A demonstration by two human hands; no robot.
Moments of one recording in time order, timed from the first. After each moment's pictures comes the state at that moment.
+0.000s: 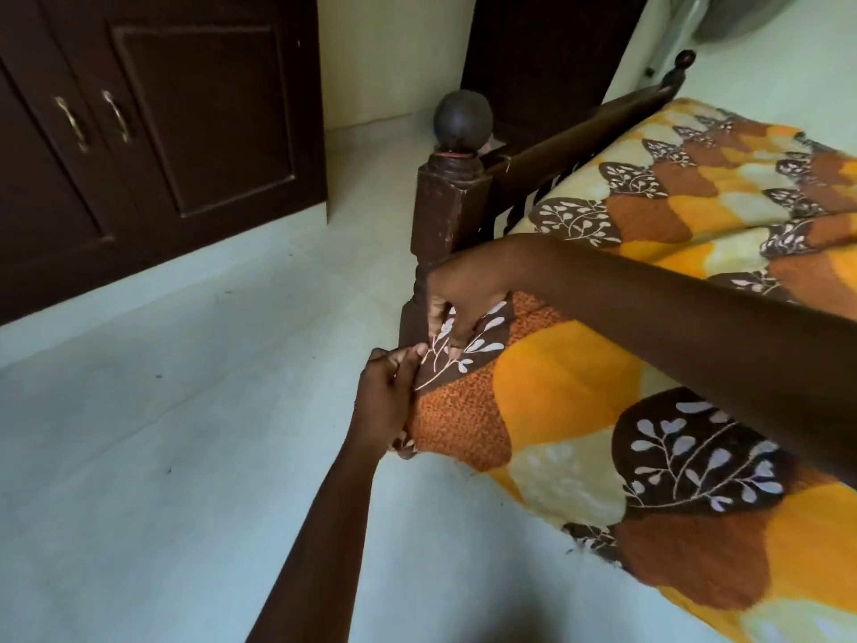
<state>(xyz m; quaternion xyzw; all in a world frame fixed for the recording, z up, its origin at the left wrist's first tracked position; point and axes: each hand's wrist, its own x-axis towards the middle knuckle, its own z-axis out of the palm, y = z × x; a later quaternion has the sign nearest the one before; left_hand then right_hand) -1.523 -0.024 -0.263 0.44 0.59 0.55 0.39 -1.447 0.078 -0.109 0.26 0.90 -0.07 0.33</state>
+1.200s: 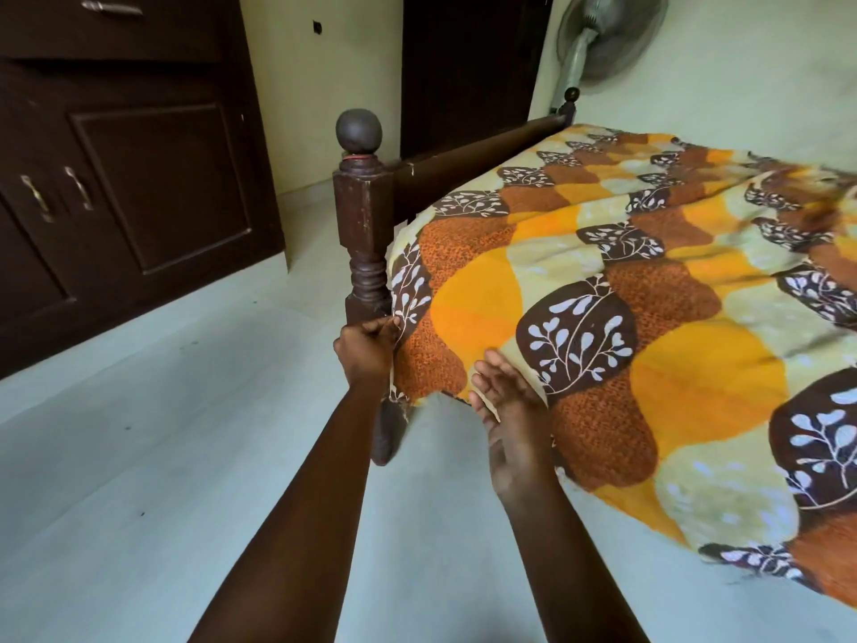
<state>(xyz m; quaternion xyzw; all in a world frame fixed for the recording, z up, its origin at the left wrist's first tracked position) -1.472 -0.022 -0.254 0.42 0.64 0.58 0.25 -1.341 -0.116 -0.239 0.45 0.26 -0.55 -0.65</state>
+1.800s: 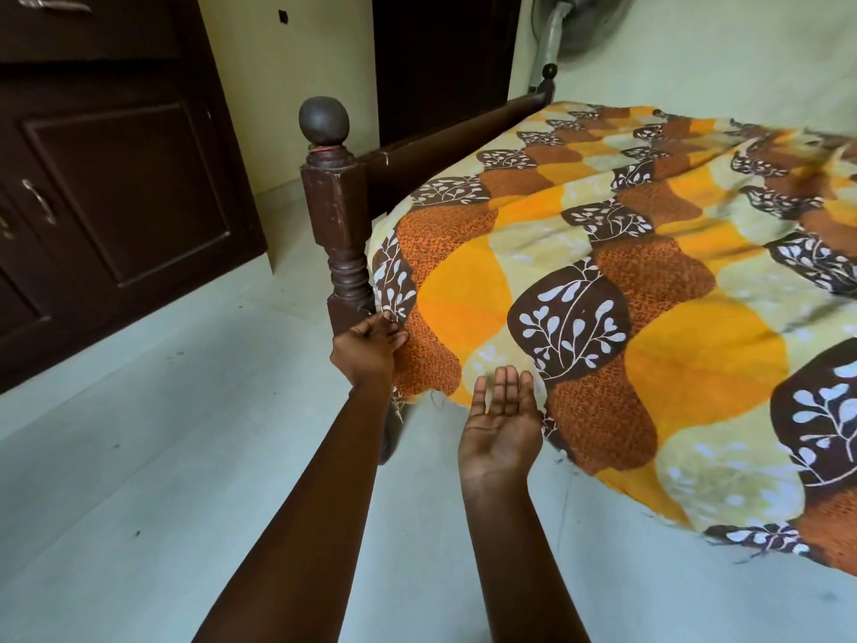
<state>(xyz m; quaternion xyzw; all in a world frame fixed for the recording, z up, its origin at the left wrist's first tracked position) -1.451 -0.012 -0.257 0.27 0.55 0.68 0.41 -1.354 -0.107 -0.256 0.24 -0.07 -0.54 -0.81</state>
